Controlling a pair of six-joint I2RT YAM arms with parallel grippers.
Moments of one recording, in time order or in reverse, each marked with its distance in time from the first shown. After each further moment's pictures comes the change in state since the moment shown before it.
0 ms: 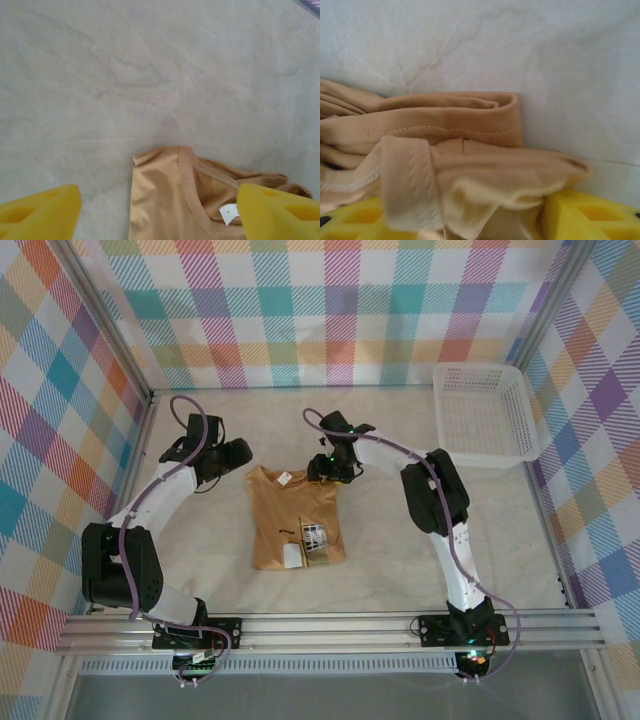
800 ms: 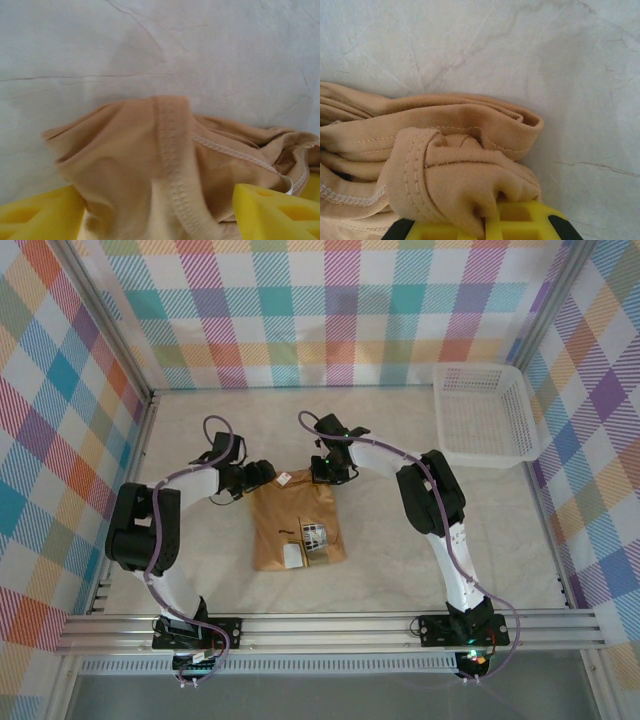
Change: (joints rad) left arm -0.058 0.255 -0.096 0.235 0.224 -0.042; right arm 0.016 0.012 -0.006 0.034 0.002 0.027
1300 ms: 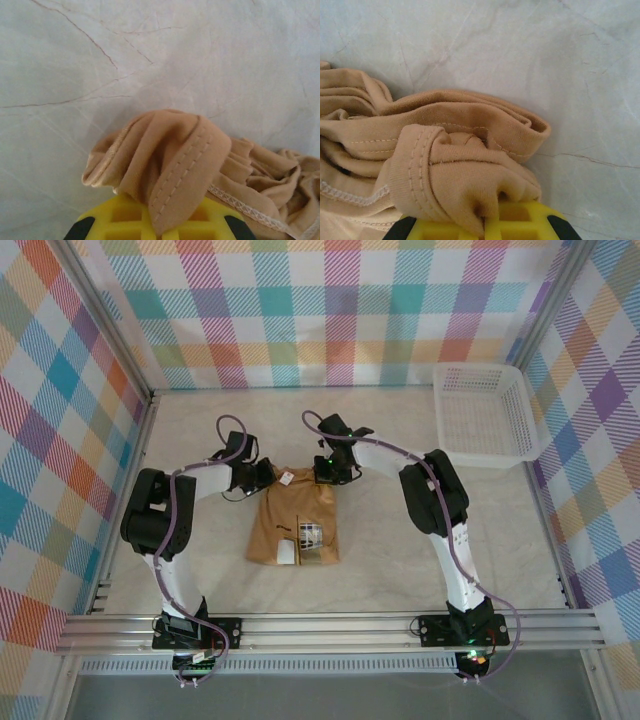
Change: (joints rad) left arm -0.047 0.121 0.055 0.097 0.011 -0.058; right arm -0.024 -0.023 -0.034 0.013 -0.012 -0.001
